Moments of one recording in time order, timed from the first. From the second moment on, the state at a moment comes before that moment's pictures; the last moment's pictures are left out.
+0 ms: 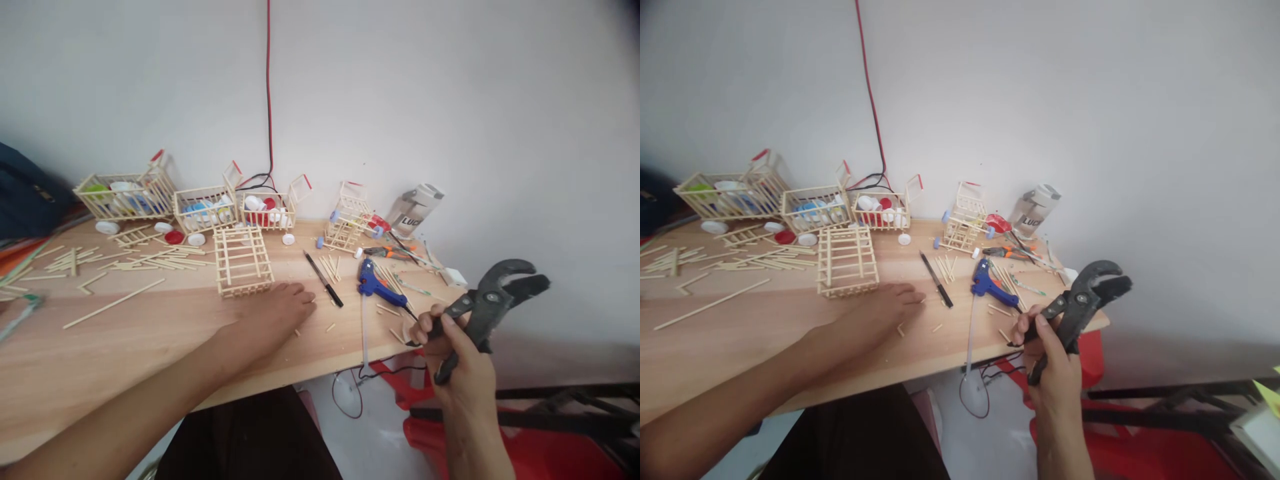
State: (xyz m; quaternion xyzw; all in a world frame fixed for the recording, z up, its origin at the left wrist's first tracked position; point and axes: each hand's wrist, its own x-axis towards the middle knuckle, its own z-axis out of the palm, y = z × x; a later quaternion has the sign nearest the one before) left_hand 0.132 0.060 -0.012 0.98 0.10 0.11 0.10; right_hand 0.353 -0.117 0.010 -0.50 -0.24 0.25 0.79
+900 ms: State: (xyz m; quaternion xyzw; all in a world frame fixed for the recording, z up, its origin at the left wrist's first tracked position) left_hand 0.094 0.047 -0.021 0.99 0.08 0.12 0.08; right_hand 0.484 -0.098 -0.007 -0.94 -0.33 -0.04 0.07
